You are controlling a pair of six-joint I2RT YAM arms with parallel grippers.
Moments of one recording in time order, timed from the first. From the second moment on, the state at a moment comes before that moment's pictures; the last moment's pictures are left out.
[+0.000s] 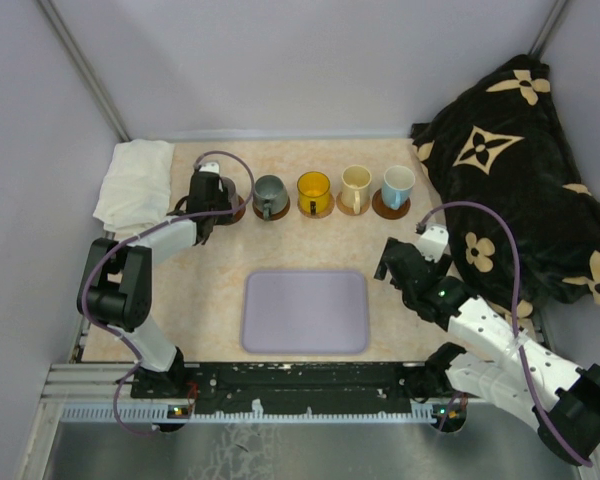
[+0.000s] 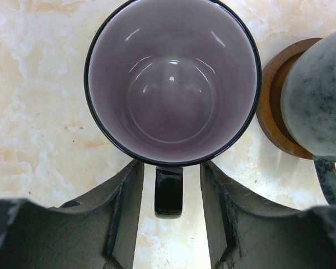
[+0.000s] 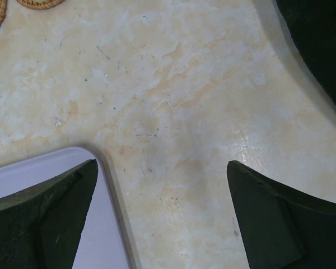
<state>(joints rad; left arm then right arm) -0.25 1.69 0.99 0.04 -0.26 -0.23 0.66 0.84 0.60 -0.59 0.66 0.75</state>
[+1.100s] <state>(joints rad) -0.25 1.07 0.92 -0.24 -0.31 -0.32 0.58 0.70 0.61 -0.67 0.87 0.74</state>
